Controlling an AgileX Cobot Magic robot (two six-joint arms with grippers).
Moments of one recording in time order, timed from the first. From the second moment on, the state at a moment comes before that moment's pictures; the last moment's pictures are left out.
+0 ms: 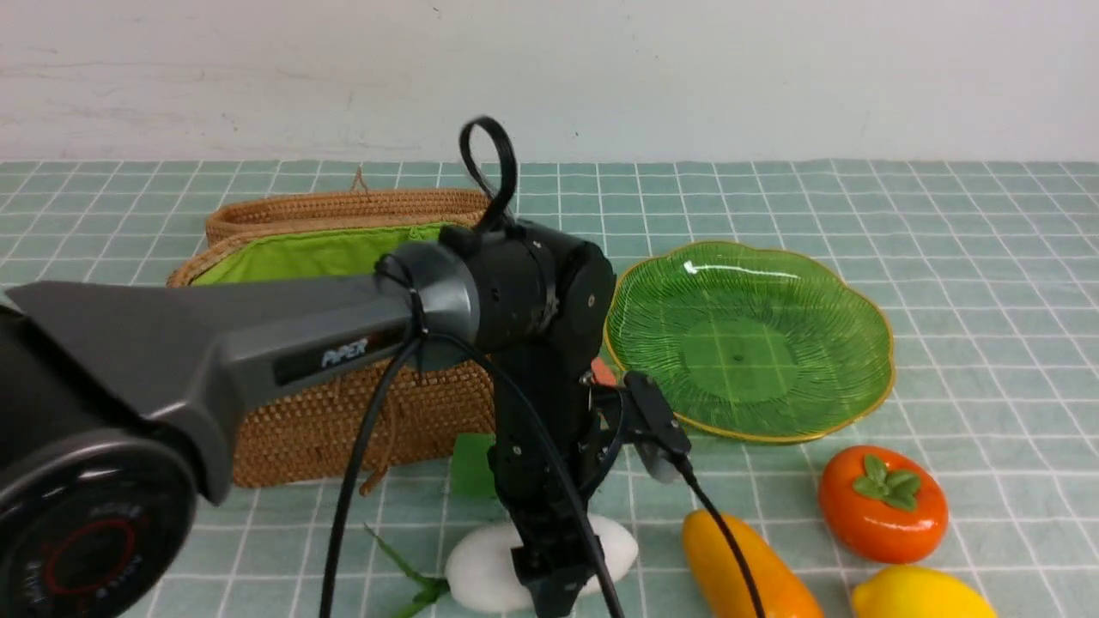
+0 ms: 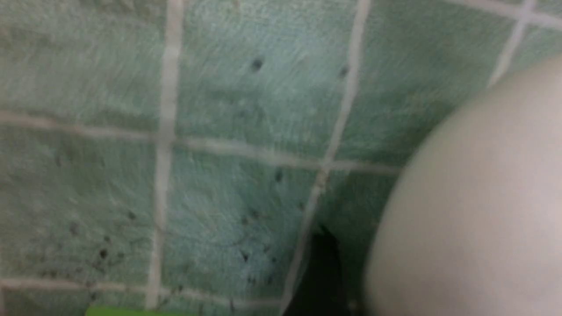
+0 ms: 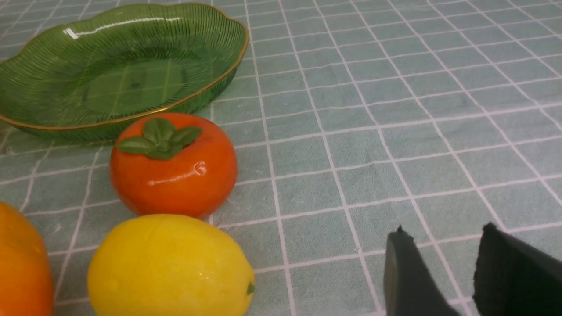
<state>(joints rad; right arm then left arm) -0.03 -0.01 0.02 -0.15 0.39 0.24 -0.66 2.13 -1.62 -0.09 1.15 0.68</state>
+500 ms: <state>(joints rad) -0.03 -0.01 0.02 -0.15 0.39 0.24 -0.65 1.86 -1.73 0.09 1.21 0.65</state>
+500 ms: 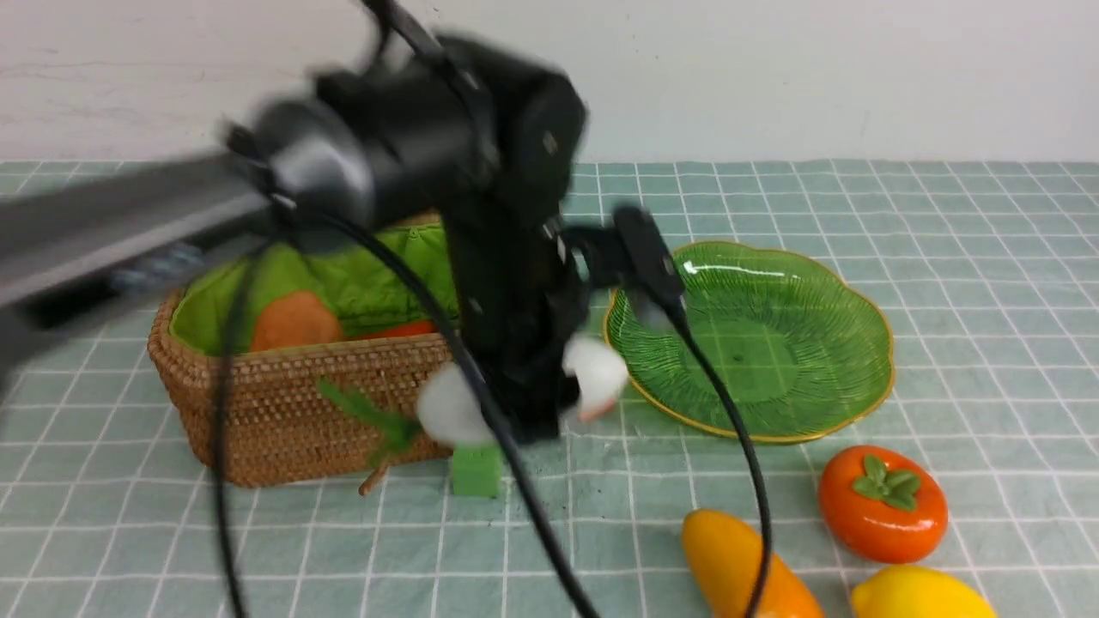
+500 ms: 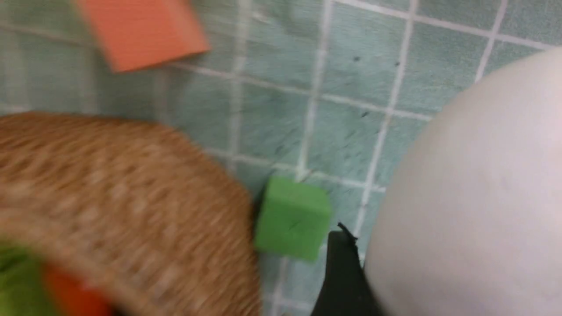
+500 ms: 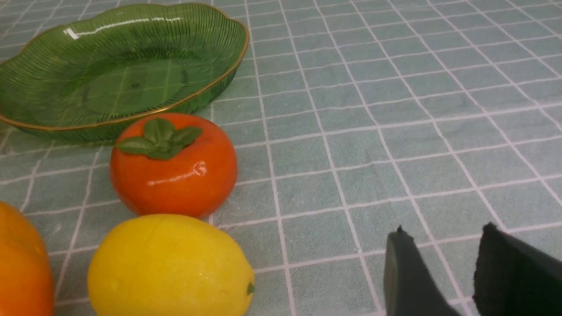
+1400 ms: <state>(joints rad) -0.03 -0.01 0.02 -0.15 0.39 0.24 -0.33 1.89 -1.74 0.10 1.19 0.63</state>
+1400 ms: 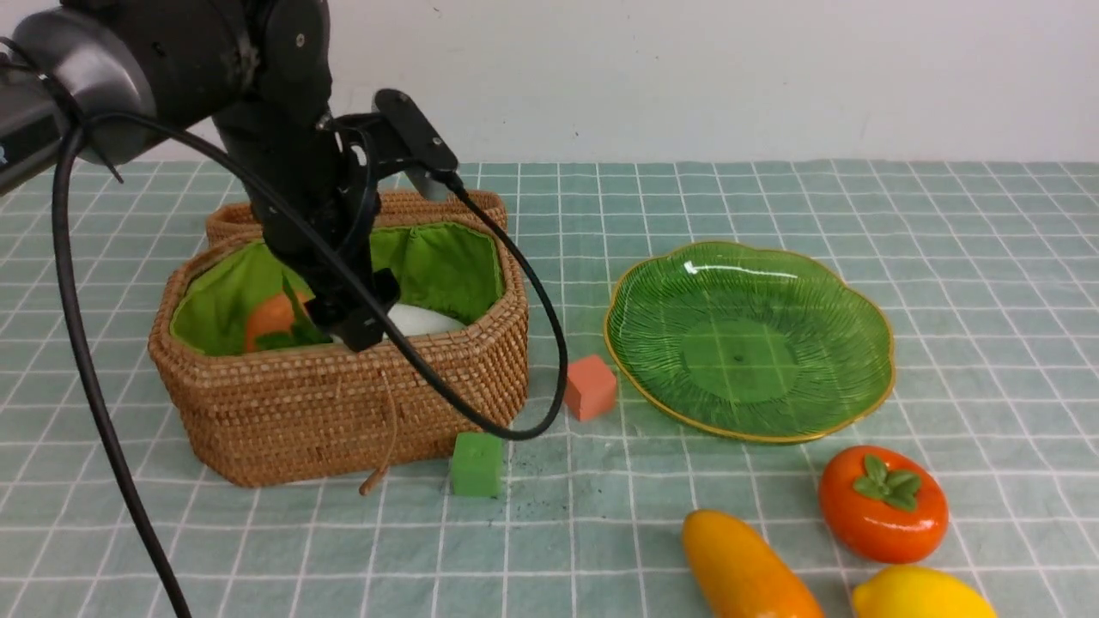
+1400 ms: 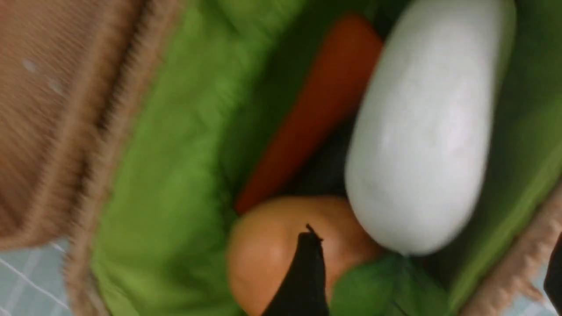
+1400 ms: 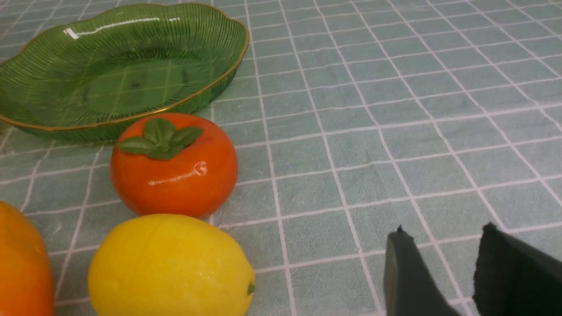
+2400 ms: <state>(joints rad) -0.03 -0.01 0.02 -0.15 0.39 0.24 -0.32 0.90 -1.17 -0.11 1.23 0.03</state>
